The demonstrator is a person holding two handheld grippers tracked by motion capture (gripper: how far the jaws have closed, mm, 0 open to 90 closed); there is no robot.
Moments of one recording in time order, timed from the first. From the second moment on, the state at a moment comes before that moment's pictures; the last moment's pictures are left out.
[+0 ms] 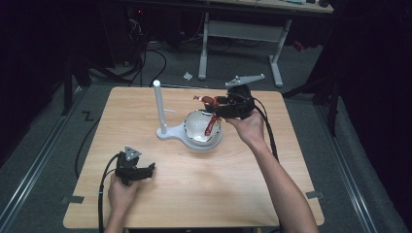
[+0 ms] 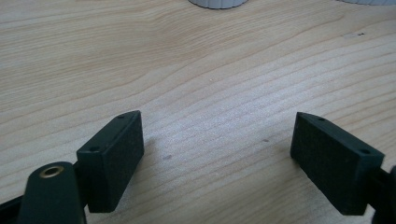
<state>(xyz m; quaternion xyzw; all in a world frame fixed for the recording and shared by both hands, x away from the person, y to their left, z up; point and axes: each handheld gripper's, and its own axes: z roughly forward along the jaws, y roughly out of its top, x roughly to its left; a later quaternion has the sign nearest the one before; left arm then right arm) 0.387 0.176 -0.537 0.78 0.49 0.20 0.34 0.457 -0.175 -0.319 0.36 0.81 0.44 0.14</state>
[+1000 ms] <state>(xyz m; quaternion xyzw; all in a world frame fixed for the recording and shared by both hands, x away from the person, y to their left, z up) 0.387 0.176 -0.537 0.78 0.49 0.20 0.34 0.486 -0.155 -0.376 0.39 0.82 0.40 0.11</state>
